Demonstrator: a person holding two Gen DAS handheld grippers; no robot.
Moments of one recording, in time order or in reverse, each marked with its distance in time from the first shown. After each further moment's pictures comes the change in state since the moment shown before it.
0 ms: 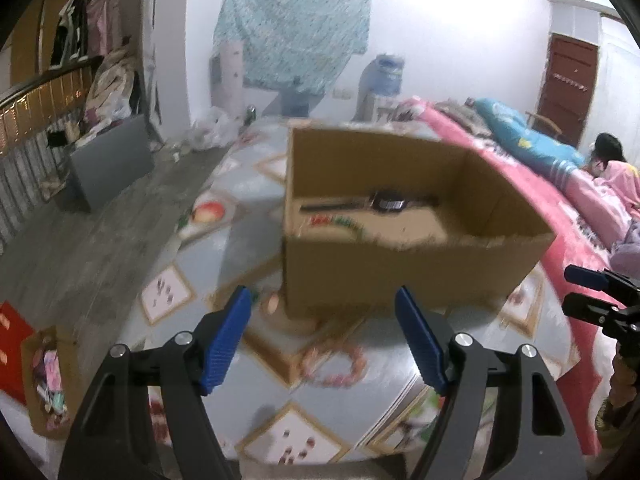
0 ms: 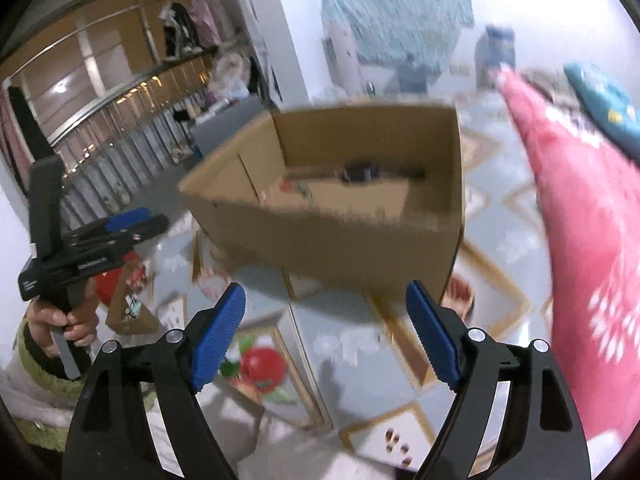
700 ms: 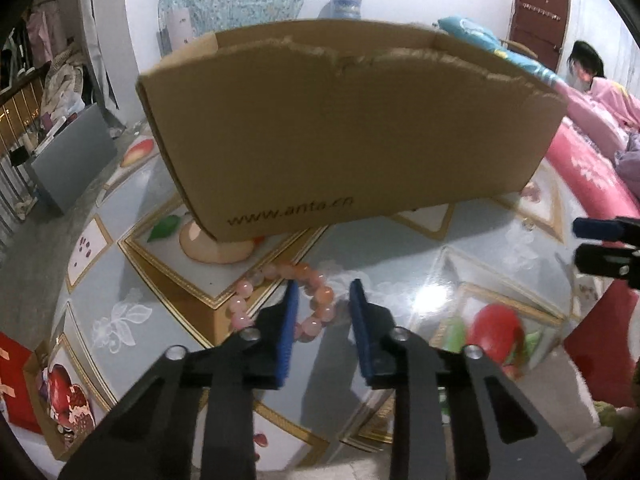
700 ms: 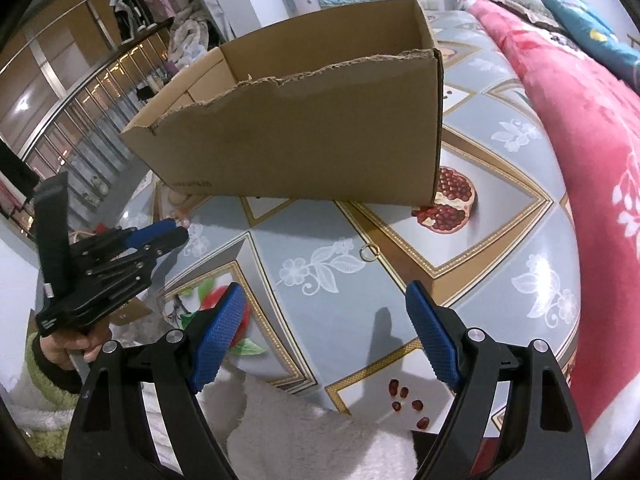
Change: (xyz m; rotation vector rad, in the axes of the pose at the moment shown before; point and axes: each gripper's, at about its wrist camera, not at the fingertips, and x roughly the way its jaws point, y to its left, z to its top) left arm 0.077 -0.036 -0.050 0.180 0.179 -0.052; right arm 0.031 -0.016 -0.040 0.124 0.158 -0.048
